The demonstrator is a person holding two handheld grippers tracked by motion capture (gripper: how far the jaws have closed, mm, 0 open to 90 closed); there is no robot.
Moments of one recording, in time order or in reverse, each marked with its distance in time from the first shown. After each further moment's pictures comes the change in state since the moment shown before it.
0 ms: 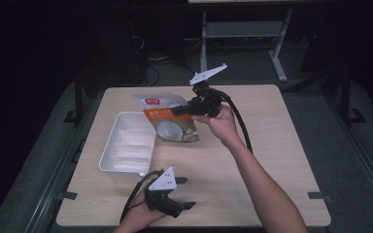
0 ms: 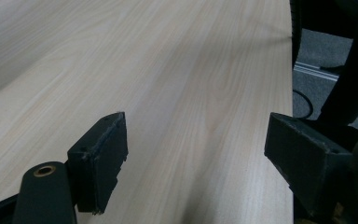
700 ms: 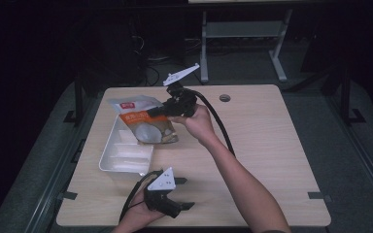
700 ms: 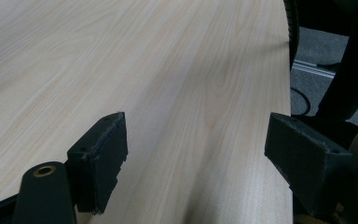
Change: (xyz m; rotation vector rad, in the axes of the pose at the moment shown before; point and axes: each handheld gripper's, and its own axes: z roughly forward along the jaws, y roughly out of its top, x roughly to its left) left arm 0.002 -0.002 -0.002 0.001 -0.010 0.007; right arm 0.017 0.026 0.053 -0.001 0.093 -0.043
